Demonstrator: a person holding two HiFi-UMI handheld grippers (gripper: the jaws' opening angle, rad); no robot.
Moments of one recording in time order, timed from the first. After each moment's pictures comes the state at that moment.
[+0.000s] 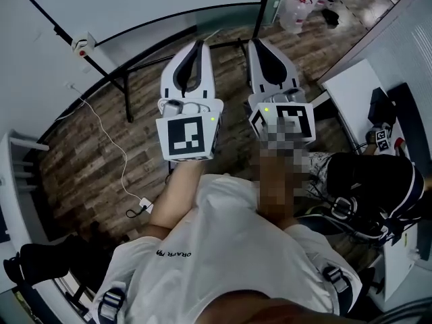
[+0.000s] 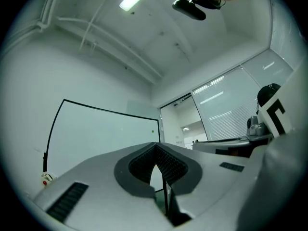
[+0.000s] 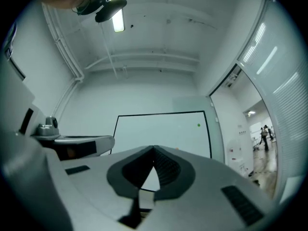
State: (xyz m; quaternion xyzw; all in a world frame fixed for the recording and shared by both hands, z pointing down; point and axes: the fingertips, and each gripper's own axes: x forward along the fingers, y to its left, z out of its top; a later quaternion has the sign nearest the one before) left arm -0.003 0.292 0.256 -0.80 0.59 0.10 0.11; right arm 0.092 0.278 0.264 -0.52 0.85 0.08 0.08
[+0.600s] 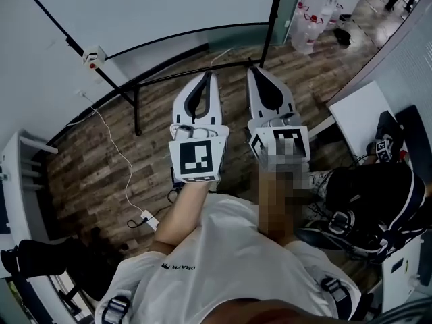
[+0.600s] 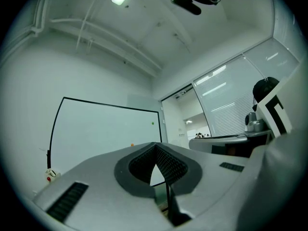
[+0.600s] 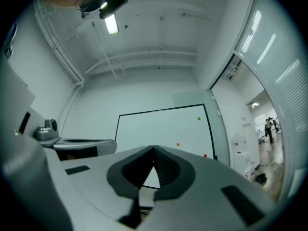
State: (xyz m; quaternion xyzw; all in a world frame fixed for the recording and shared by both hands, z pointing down) left arm 0.034 0.272 0.284 -0.78 0.61 0.06 0.10; right arm 0.119 0.255 0.288 -0.50 0.86 0.05 0.08
